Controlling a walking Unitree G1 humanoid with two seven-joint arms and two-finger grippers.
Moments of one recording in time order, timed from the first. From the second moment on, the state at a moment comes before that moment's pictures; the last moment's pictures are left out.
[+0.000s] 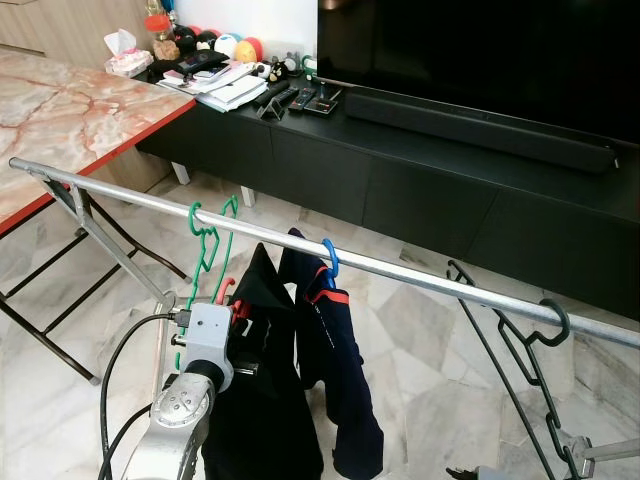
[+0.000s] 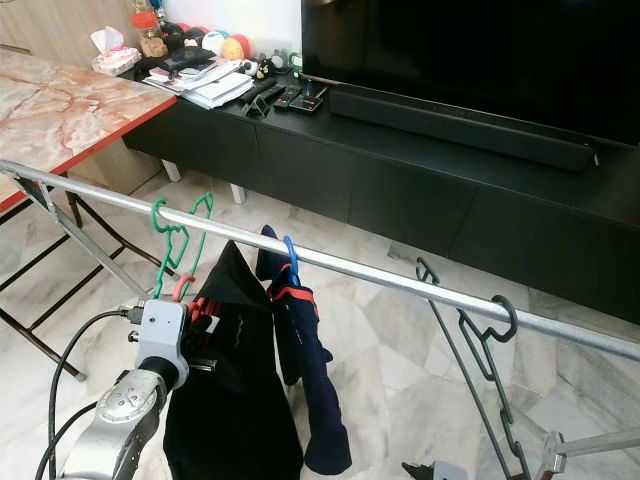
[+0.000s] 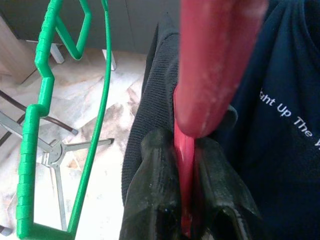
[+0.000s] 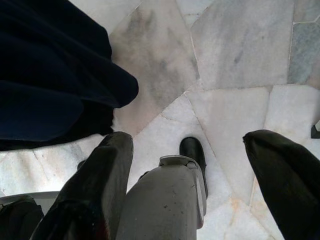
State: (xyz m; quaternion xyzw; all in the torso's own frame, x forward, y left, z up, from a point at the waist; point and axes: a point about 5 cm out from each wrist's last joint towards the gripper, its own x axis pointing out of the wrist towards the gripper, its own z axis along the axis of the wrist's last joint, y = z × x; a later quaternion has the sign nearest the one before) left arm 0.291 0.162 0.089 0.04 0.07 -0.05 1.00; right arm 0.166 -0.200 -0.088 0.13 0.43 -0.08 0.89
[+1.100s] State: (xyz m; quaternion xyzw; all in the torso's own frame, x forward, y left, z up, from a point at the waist) left arm 0.266 0.174 0.070 0.07 0.08 0.01 0.99; right arm 0.164 -0.199 -0.089 0.14 0.43 -0.10 0.89
